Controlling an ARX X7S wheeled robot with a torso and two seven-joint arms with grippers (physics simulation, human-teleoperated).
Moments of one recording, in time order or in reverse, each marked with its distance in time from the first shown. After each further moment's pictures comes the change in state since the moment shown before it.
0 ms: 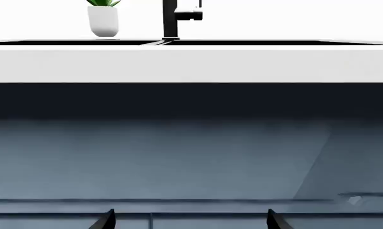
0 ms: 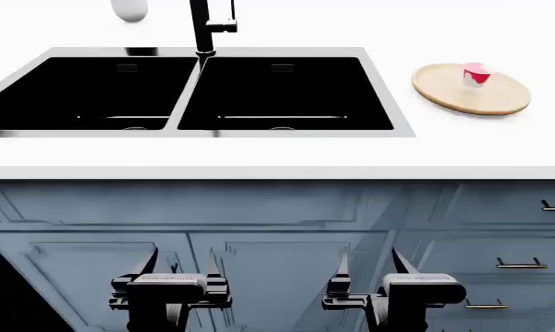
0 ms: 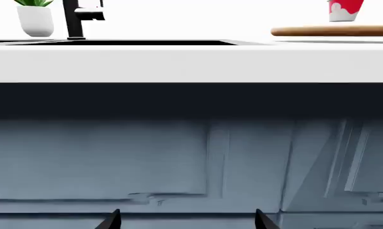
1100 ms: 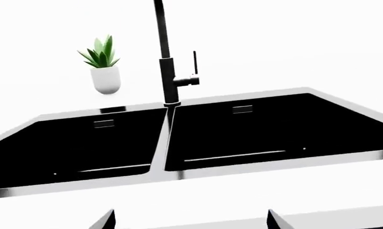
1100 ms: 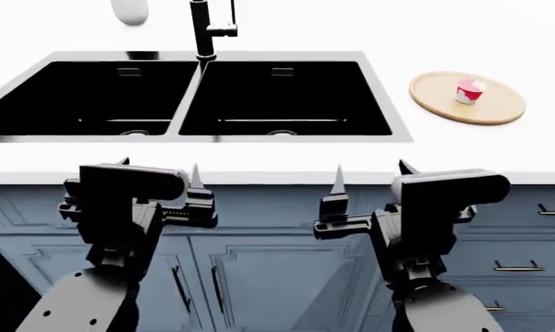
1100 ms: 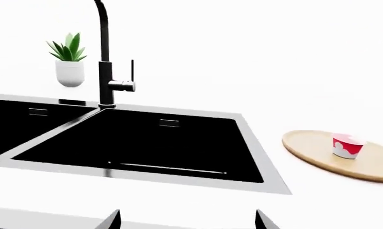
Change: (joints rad) left arm -0.400 -0.153 0.063 0.741 -0.138 -1.094 -0.105; right arm 0.350 0.110 -0.145 -0.780 0.152 1.023 0.174
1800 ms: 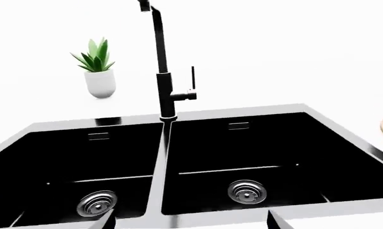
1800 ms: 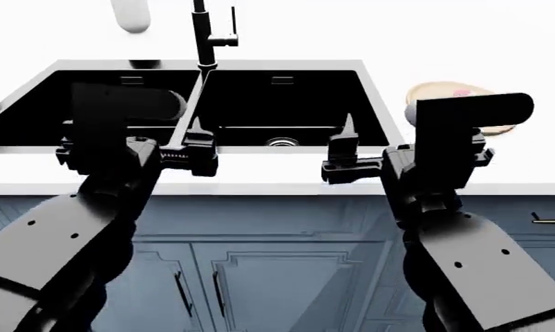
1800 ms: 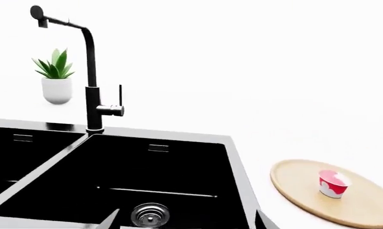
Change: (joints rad) left arm -0.389 0.005 -0.055 -0.084 -0.241 -0.363 -0.136; right arm 0.356 -0.032 0.064 0.033 0.069 0.337 0.026
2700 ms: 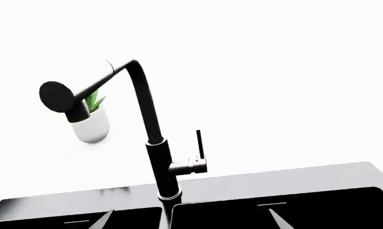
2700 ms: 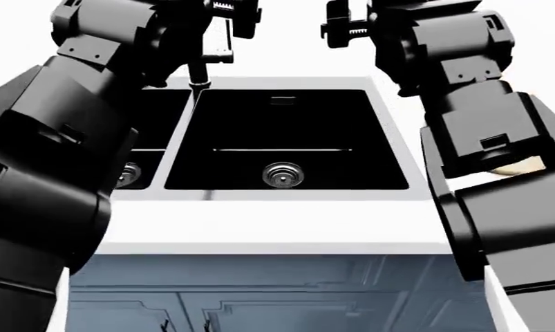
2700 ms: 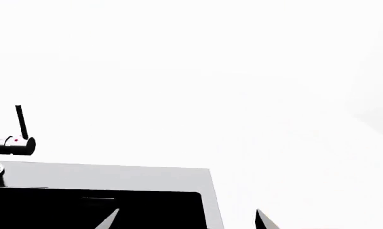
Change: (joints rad) left arm -1.012 0.141 0.981 -1.842 -0.589 0.898 -0.074; right arm 1.022 -0.067 -0.380 1.946 0.179 -0.731 0.015
